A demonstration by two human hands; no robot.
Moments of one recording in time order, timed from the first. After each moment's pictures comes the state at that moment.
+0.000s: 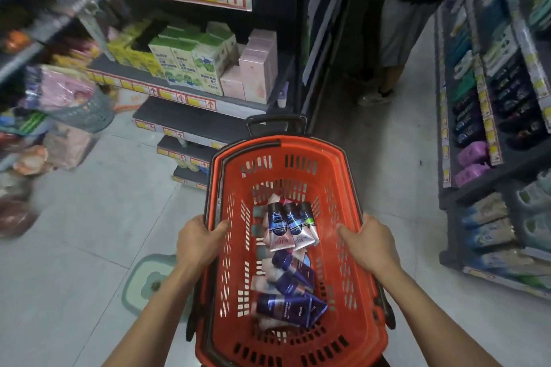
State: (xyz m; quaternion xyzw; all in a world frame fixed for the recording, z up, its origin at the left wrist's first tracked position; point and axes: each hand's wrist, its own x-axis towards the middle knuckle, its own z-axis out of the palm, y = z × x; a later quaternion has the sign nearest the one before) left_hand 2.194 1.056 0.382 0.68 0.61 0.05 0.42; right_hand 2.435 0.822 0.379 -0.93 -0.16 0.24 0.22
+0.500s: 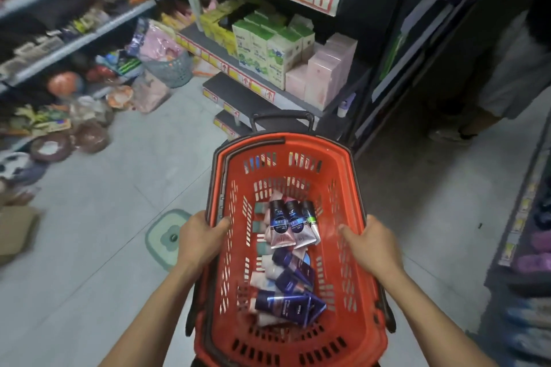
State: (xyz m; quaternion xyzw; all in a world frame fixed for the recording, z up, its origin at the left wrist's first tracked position) left_hand 2.183 1.017 0.394 0.57 0.72 0.14 0.38; right_hand 2.487 0.887 0.393 -0.89 -0.33 0.27 0.16
